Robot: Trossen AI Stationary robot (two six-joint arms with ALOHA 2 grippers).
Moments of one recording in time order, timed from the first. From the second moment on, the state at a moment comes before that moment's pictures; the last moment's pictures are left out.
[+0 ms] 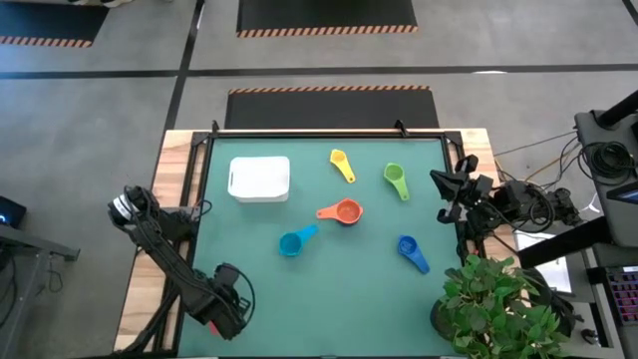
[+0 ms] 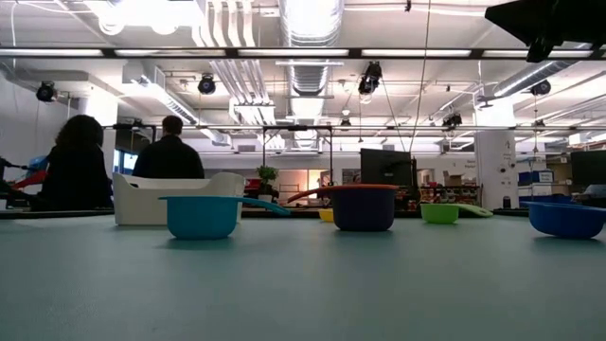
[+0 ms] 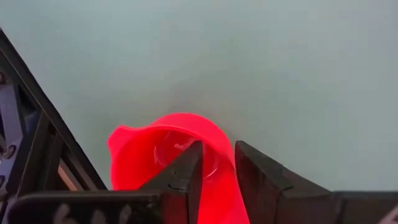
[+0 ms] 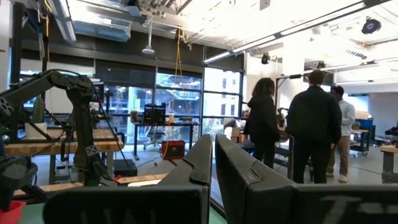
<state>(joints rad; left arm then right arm) -0.88 1.70 1.11 -1.11 0.04 -1.96 0.17 0.05 0.18 0.27 0.53 -0.29</state>
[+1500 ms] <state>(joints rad) -0.42 1.70 1.47 -1.29 -0.29 -0.76 0.17 0.05 0.18 0.26 0.52 -0.21</state>
